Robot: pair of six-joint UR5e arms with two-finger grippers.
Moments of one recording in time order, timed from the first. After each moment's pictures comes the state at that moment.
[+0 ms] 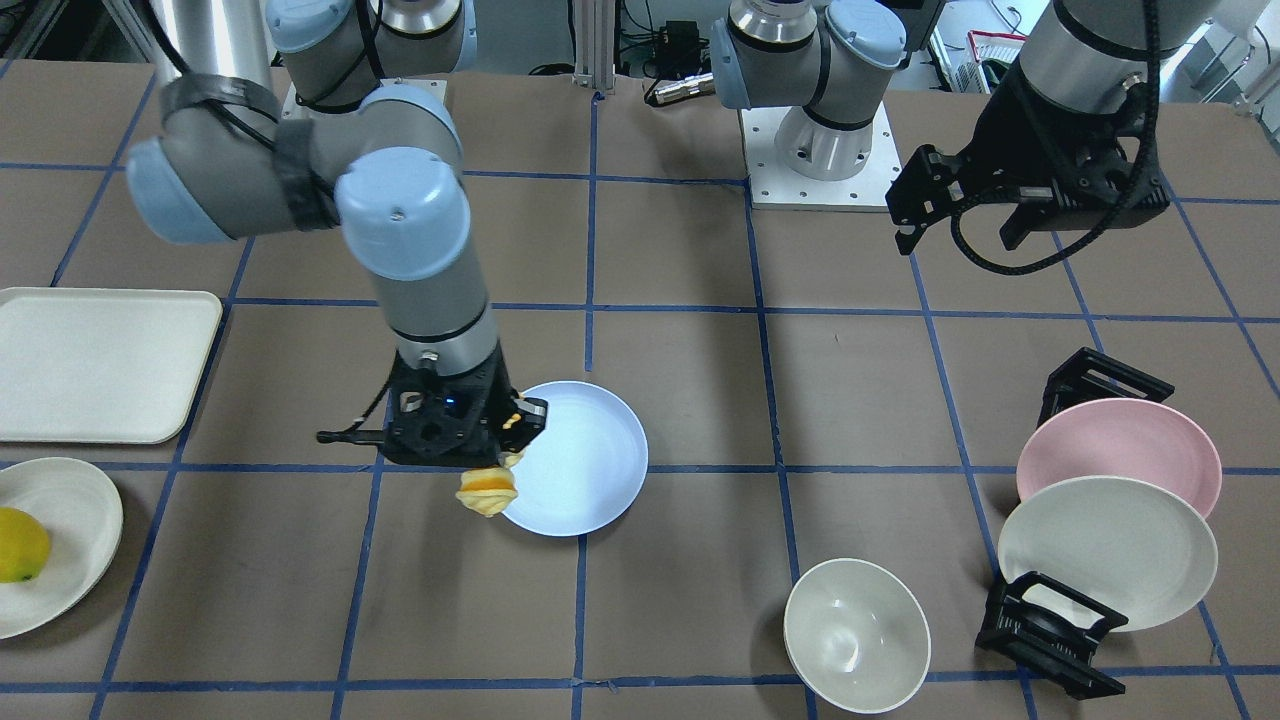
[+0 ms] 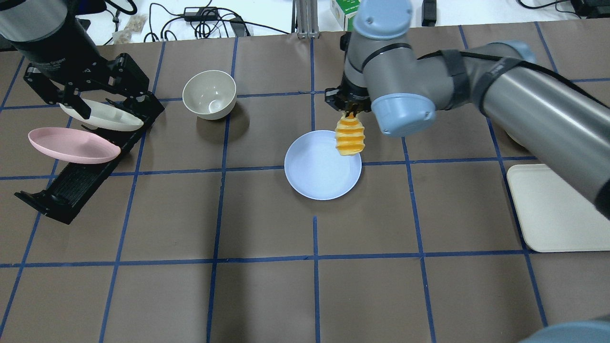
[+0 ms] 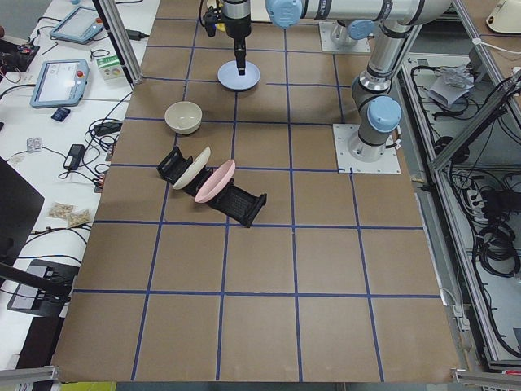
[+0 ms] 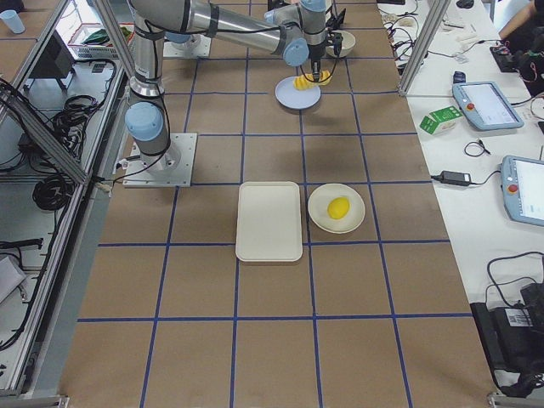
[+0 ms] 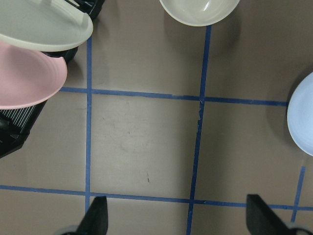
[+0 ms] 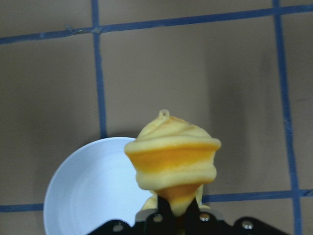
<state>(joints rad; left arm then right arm) -1.44 -1.56 -1.50 -1.70 1.59 0.06 1.83 -1.18 1.61 -2.17 -1.56 0.32</state>
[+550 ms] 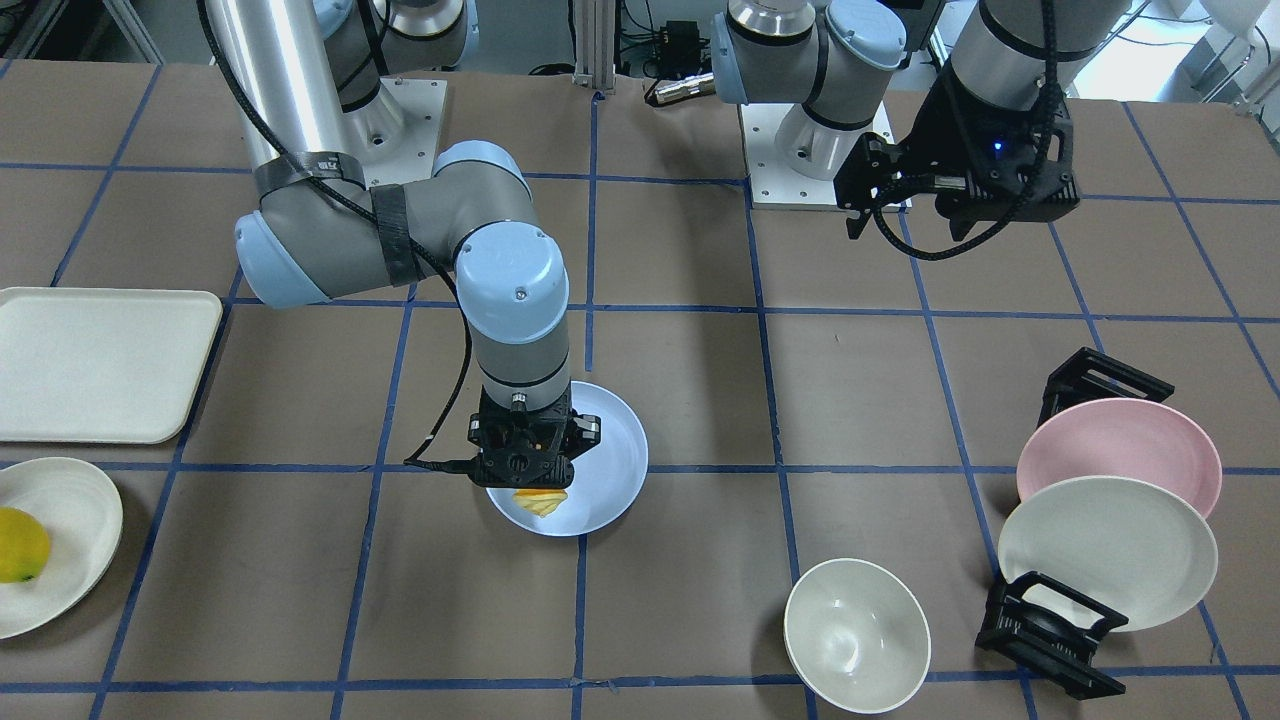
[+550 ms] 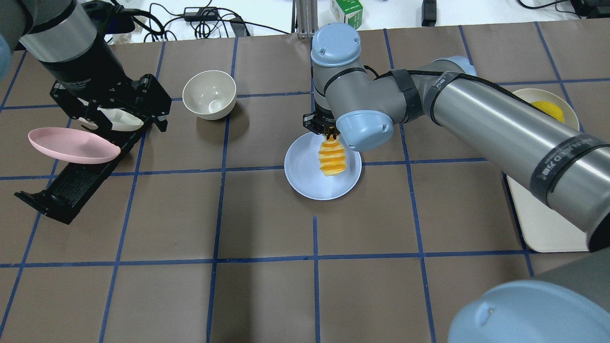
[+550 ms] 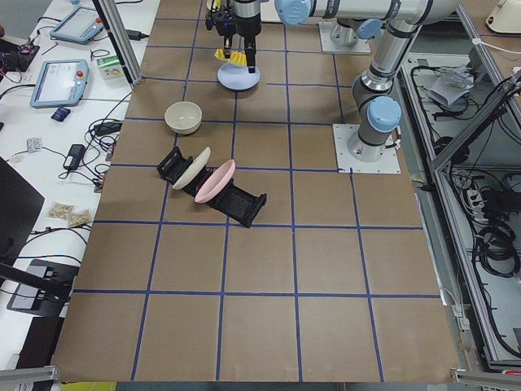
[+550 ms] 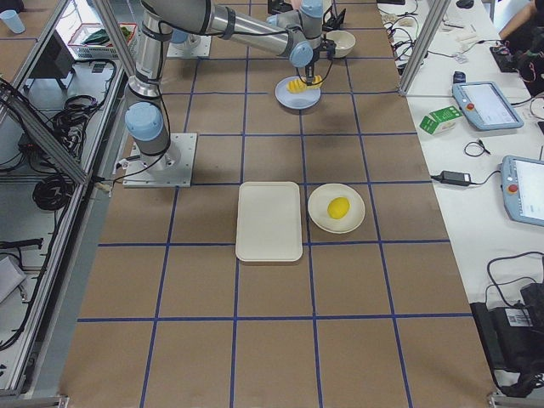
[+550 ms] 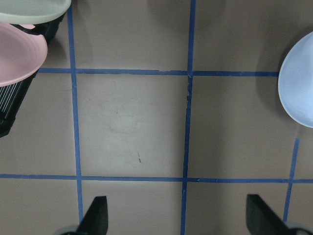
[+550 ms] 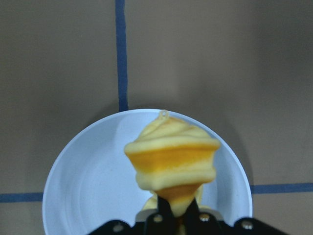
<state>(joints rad) -1.51 -1.54 -1.55 -1.69 1.59 0.07 1.89 -1.09 1.60 -2.14 -1.59 0.34</state>
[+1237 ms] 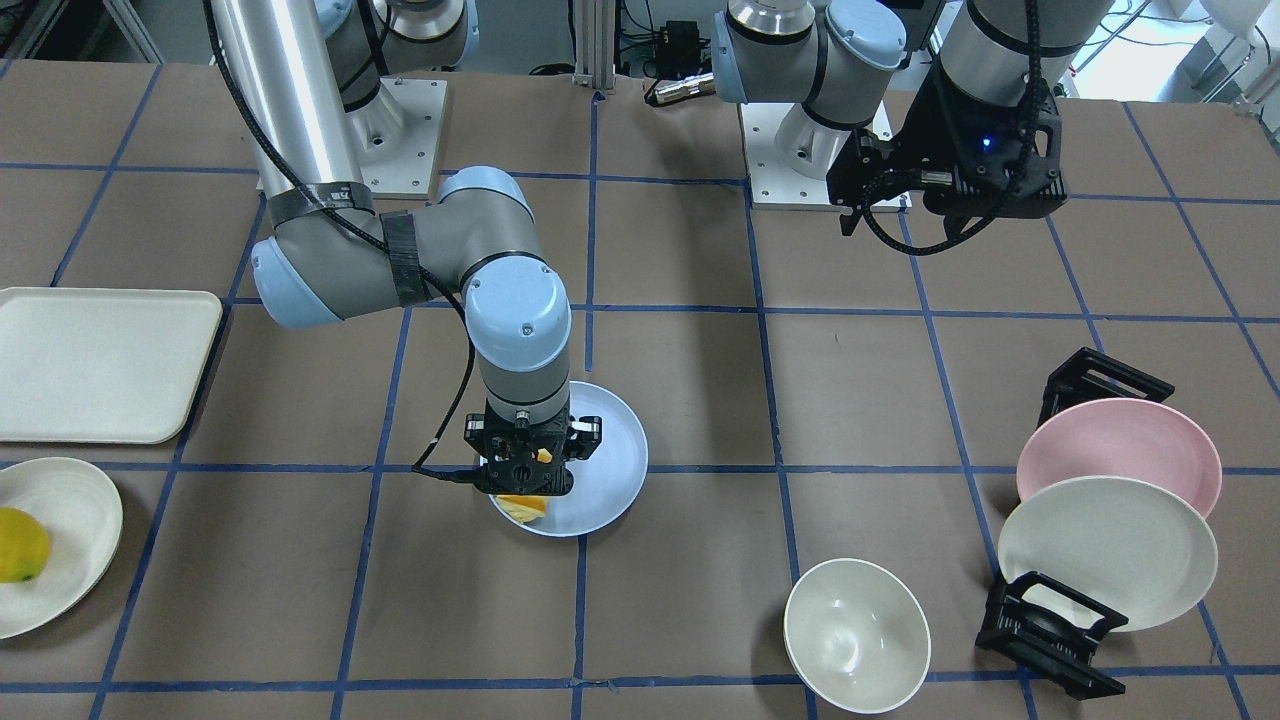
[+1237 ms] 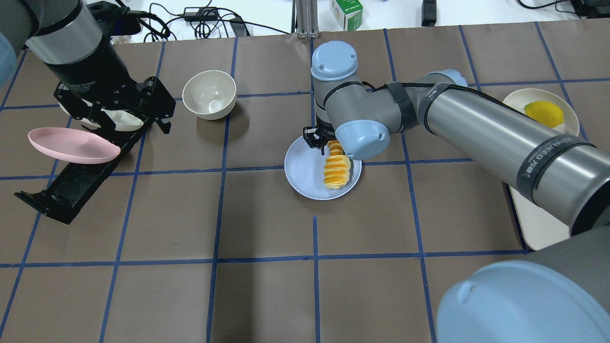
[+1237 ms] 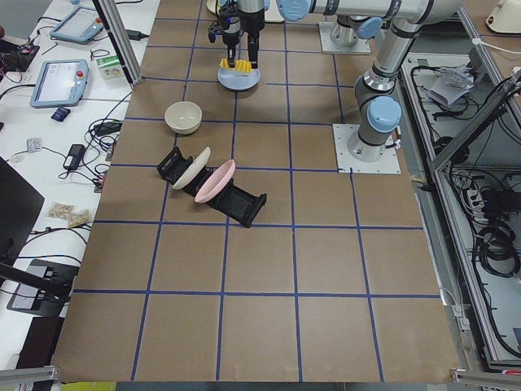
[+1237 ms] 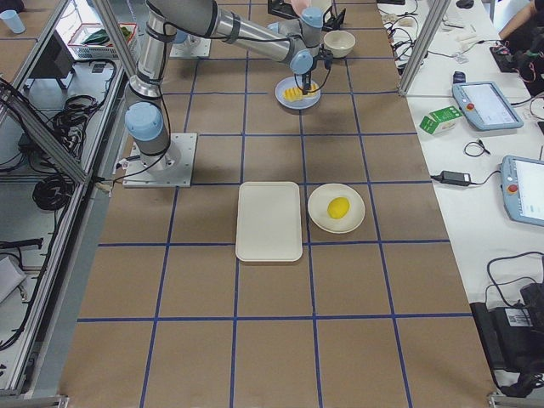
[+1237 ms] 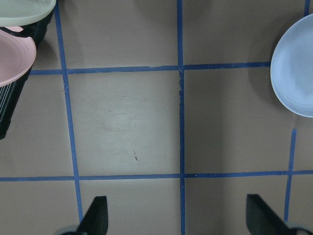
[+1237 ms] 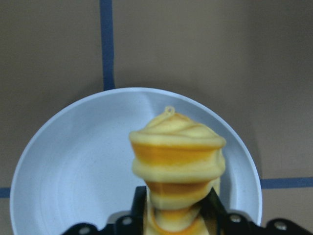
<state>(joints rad) -1.52 -1.54 -1.55 -1.69 1.59 0.07 1.88 -1.06 1.64 -2.14 -1.59 0.33</state>
